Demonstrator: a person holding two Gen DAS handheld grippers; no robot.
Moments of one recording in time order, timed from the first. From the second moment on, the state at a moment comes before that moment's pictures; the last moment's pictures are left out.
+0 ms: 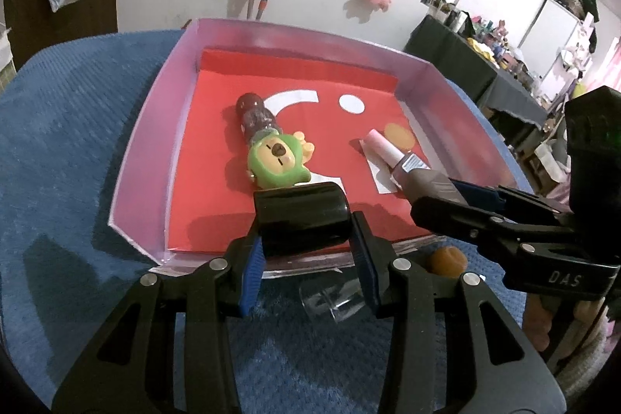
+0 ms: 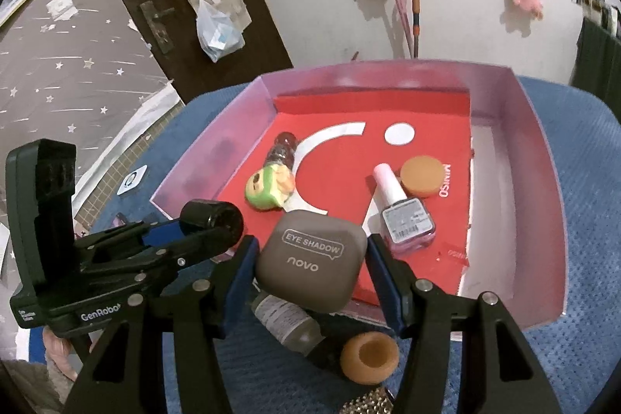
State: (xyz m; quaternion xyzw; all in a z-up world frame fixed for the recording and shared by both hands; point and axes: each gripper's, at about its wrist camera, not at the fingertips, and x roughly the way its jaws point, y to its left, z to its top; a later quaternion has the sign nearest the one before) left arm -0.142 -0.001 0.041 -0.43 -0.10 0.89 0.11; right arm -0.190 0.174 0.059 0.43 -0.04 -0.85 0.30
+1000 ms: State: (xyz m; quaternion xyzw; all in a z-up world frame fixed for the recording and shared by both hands) left arm -0.179 -0.013 0.026 -0.45 -0.12 0.88 0.10; right arm -0.226 0.161 0.027 0.46 -0.01 -0.85 0.25
